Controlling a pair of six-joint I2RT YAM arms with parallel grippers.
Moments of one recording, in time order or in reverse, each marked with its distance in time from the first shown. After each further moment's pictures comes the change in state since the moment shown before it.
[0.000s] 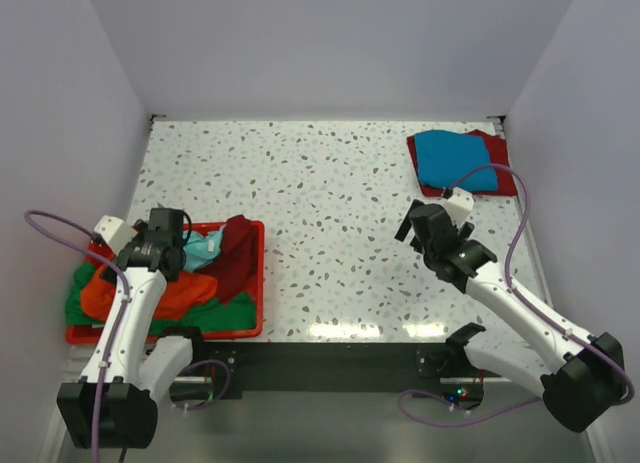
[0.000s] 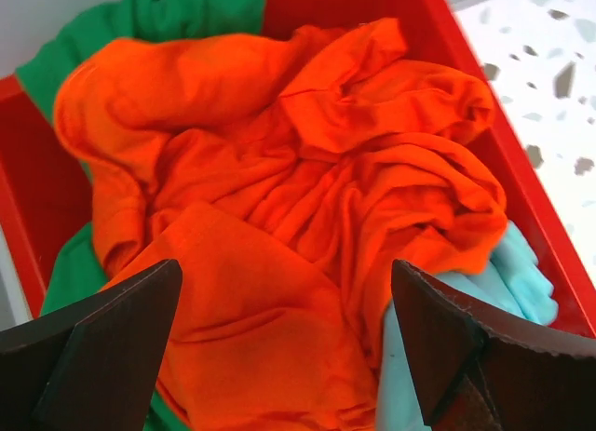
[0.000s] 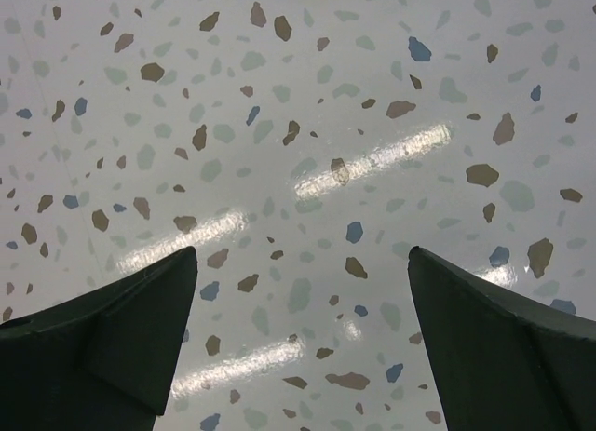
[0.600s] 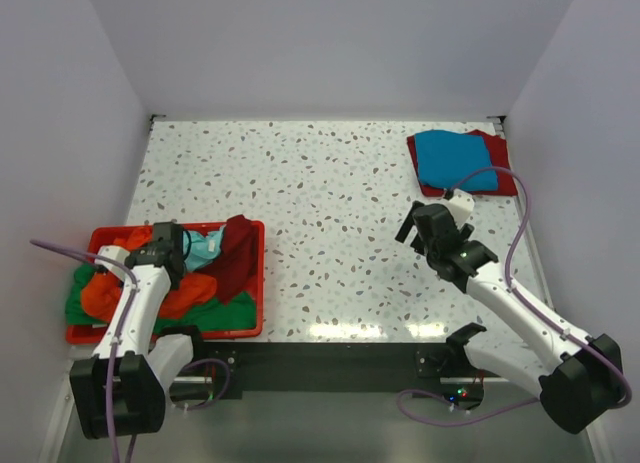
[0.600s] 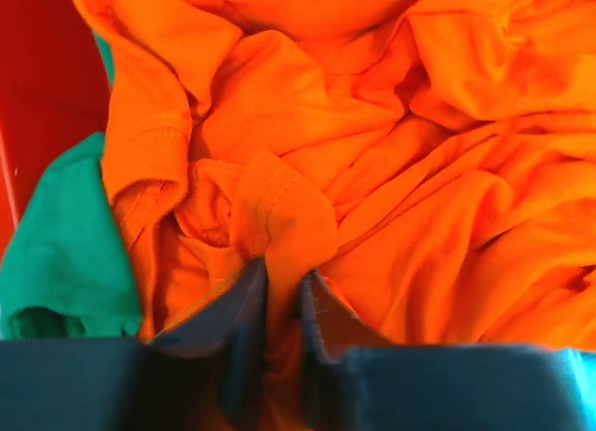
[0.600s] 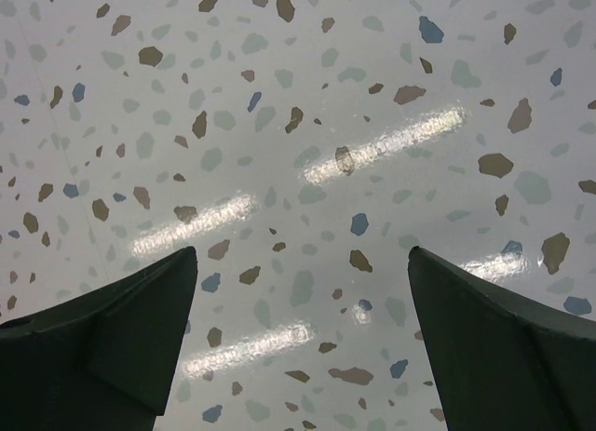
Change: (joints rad) left arm 0.121 0.072 -0.160 -0.022 0.087 -0.279; right arm -0.044 -0.003 -0.024 0.026 -0.081 -0.004
